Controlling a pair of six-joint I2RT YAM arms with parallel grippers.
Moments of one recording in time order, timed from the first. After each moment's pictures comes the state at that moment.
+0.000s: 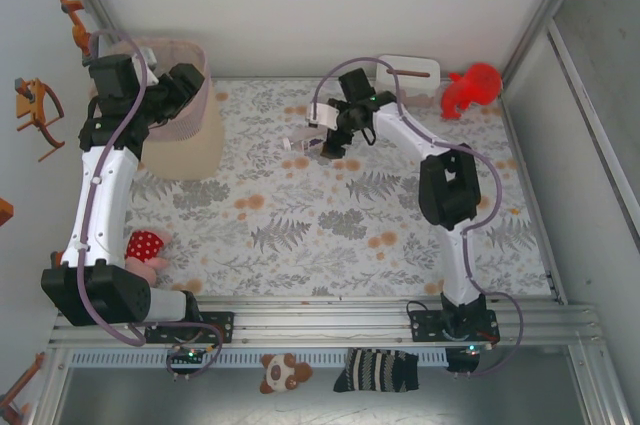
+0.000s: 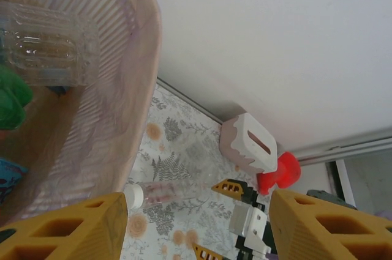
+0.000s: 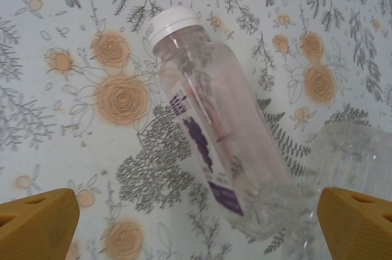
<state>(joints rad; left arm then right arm) -0.01 1.37 1.48 -0.57 0.41 -0.71 0.48 2.22 1.94 -0.69 -0.37 -0.99</state>
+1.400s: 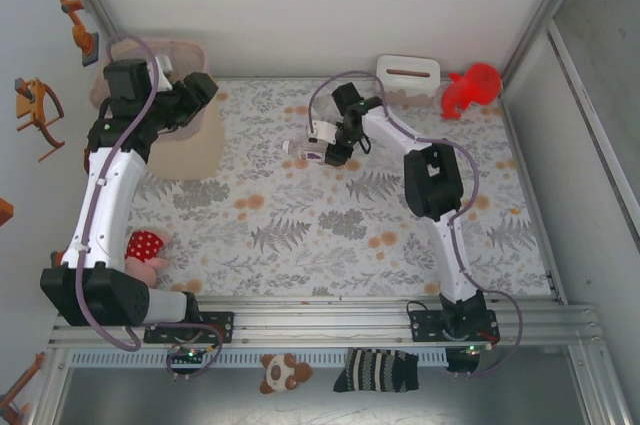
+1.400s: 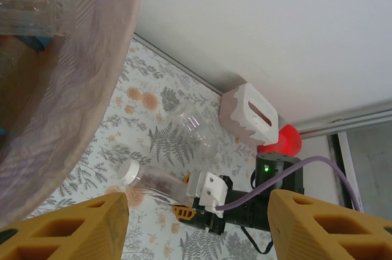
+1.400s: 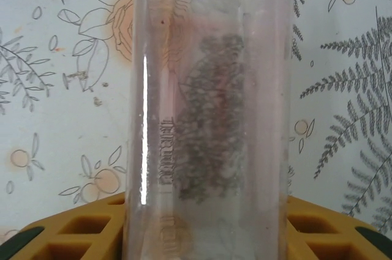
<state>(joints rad) -0.07 1.36 1.46 -0.63 0.41 -0.70 0.48 2.35 2.00 -0.86 -0.32 -0.92</state>
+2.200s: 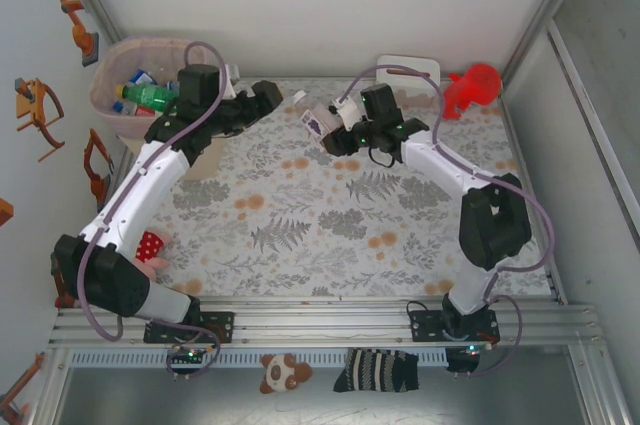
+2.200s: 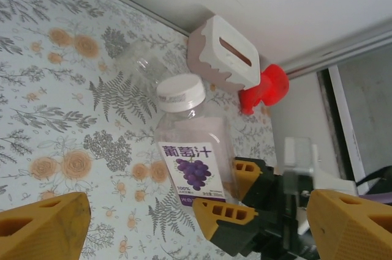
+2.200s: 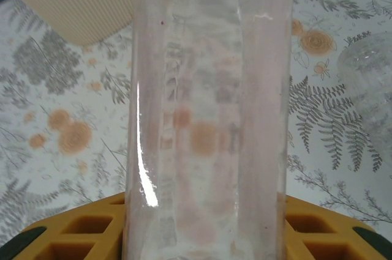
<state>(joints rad) -0.41 1.45 1.43 -0.50 0.29 -0.76 0.50 1.75 1.40 -0.34 -0.43 -0.13</state>
